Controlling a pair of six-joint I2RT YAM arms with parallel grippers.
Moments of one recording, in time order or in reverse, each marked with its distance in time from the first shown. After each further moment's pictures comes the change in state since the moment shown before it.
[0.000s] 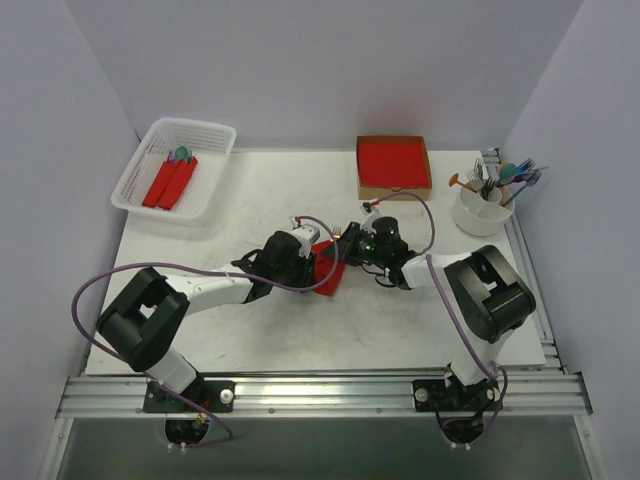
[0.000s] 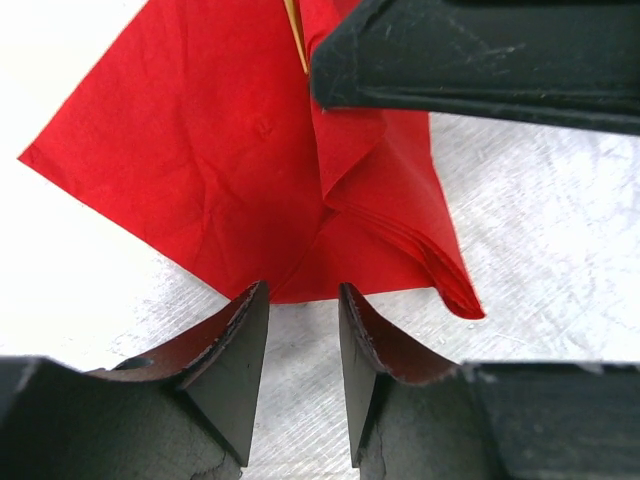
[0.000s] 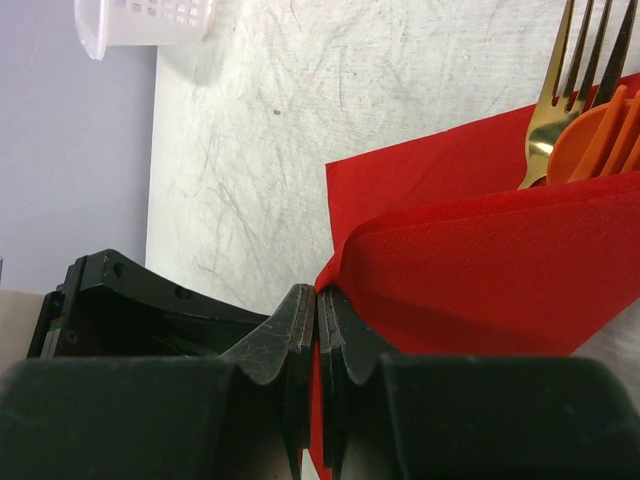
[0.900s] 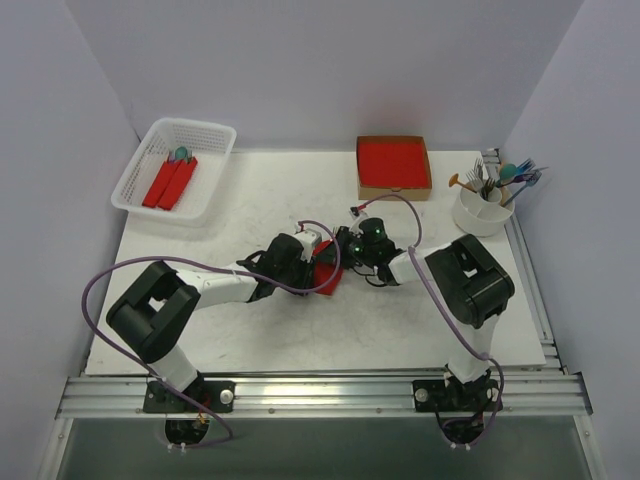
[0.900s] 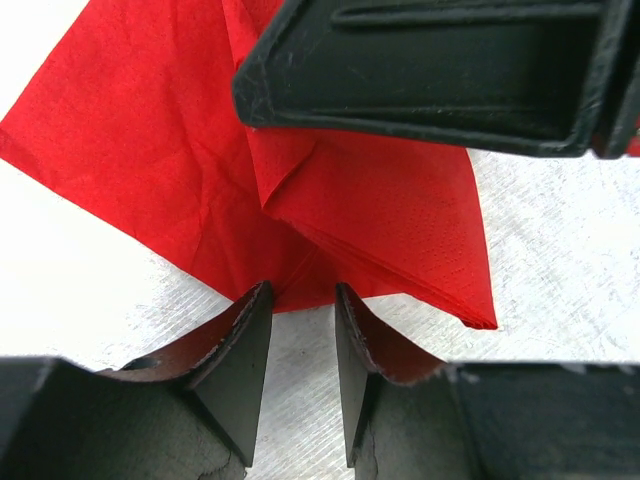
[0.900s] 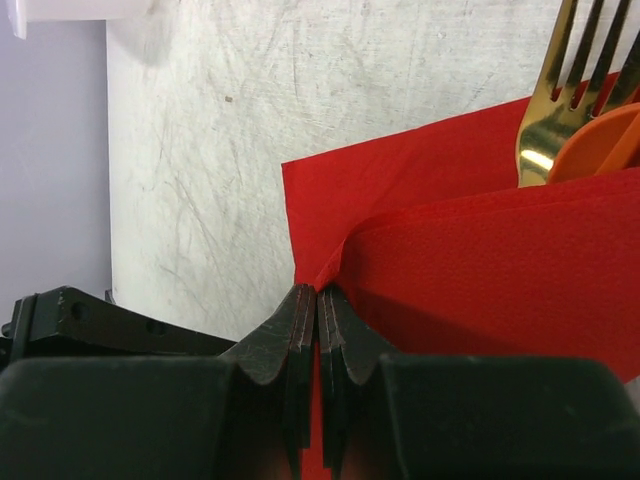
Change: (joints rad) left arm 0.002 0.069 0.006 0.001 0.007 0.019; right arm 0.036 0.139 0.086 -0.027 0.012 -0.023
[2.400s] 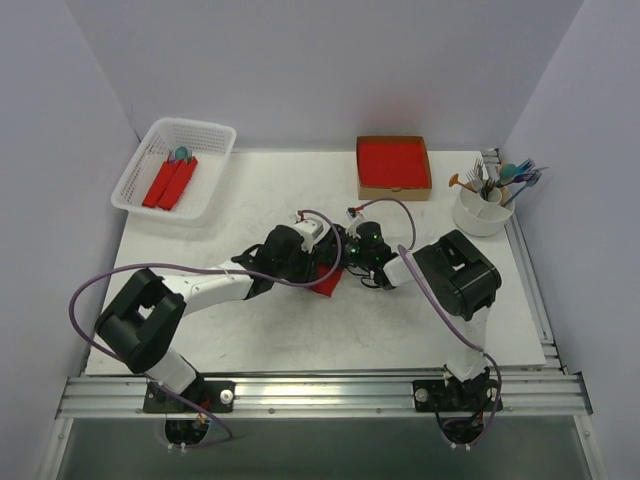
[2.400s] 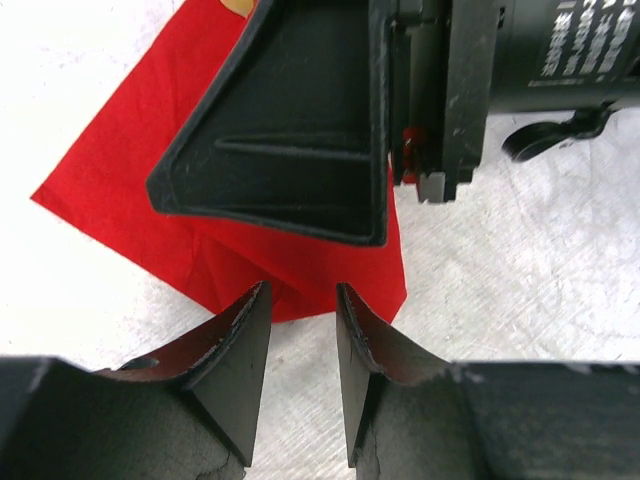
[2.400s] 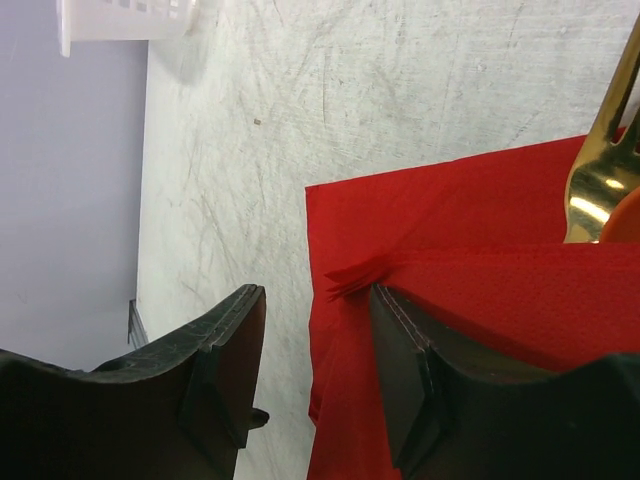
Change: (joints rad) left arm 0.000 -0.081 0.036 -0.022 0.004 -0.001; right arm 0.013 0.095 -0.003 0.191 -0.005 0.058
